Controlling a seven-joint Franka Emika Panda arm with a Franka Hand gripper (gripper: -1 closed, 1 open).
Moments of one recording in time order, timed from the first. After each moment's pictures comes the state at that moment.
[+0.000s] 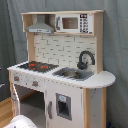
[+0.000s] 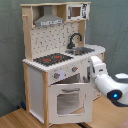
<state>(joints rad) -0.42 -1.48 1.43 -2.14 -0.26 2.06 0.62</state>
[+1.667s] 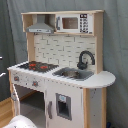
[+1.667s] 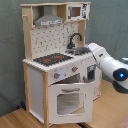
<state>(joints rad) -0.39 -1.44 1.27 -2.16 -0.24 2.06 0.02</state>
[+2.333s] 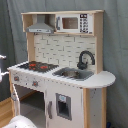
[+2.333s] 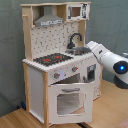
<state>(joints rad) -0.37 -1.42 1.23 -2.20 -0.19 2.06 -0.18</state>
